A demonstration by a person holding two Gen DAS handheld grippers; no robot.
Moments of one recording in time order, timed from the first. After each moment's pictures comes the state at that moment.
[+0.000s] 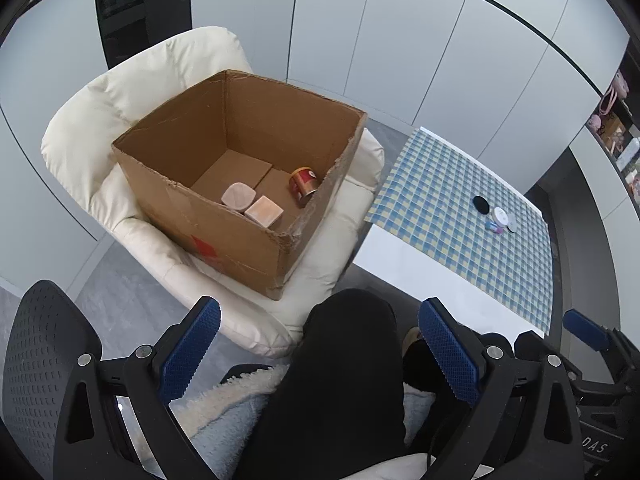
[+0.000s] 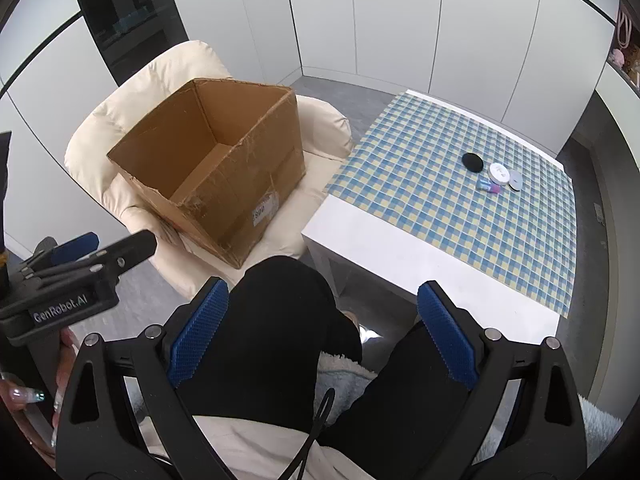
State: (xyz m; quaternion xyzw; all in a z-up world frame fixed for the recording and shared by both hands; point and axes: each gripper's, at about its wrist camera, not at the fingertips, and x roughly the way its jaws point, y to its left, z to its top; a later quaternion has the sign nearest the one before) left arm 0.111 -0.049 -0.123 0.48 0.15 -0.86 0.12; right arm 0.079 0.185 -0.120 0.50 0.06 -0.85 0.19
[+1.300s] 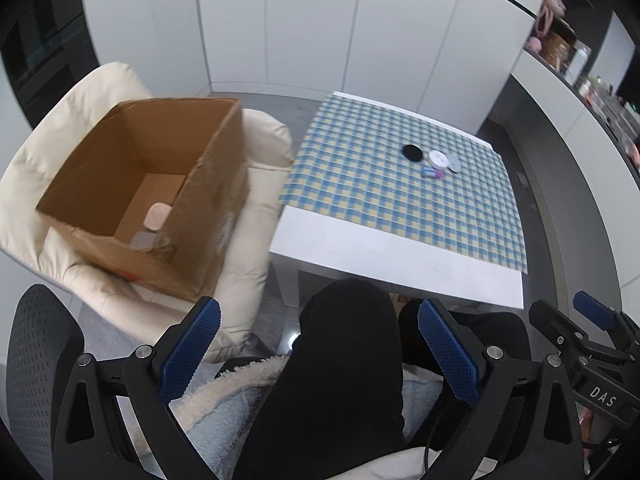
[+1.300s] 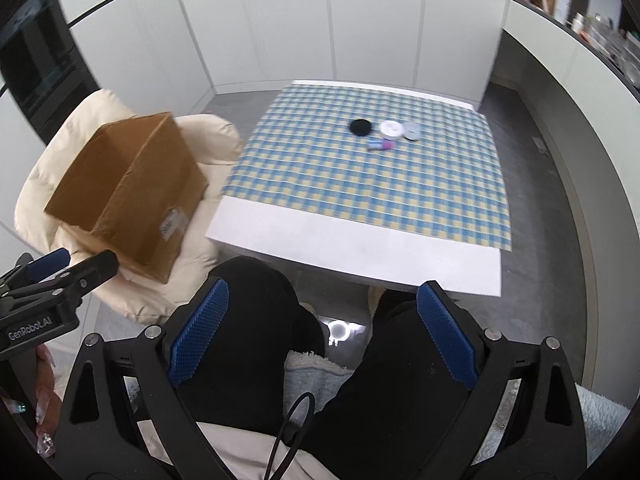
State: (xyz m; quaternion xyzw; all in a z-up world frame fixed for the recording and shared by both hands) left arm 0.076 0.064 -0.127 0.51 0.05 -0.86 0.01; right arm 0.086 0.317 -0.131 0.50 -0.02 -0.86 0.05
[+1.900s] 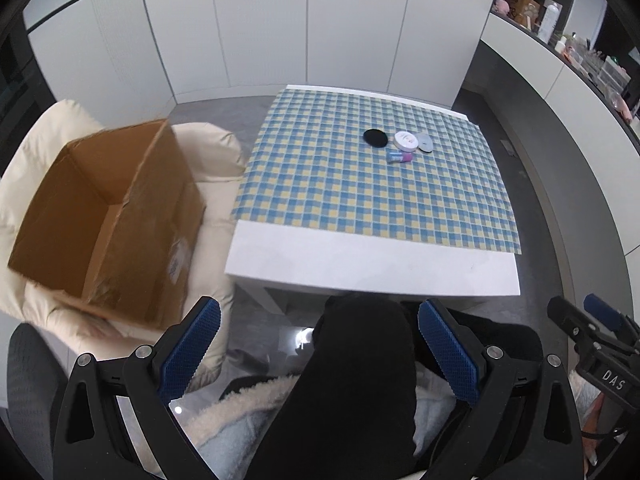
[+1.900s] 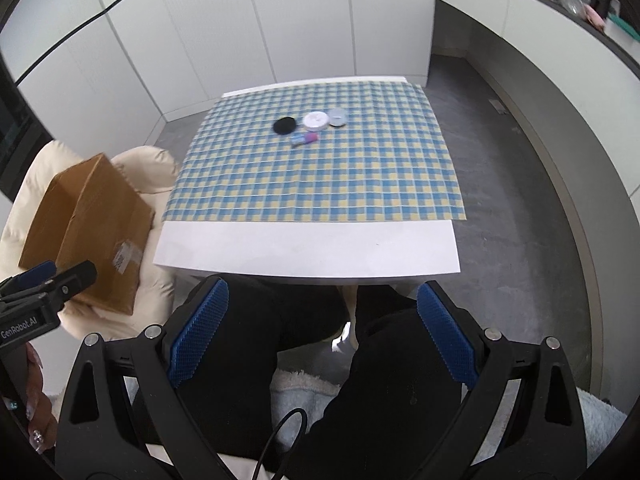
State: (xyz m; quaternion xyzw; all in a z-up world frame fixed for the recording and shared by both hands) left arm 0.026 0.131 -0.148 0.52 0.00 -0.85 -0.04; right arm 0.082 0.406 -0.156 0.50 -0.09 -0.86 -0.03
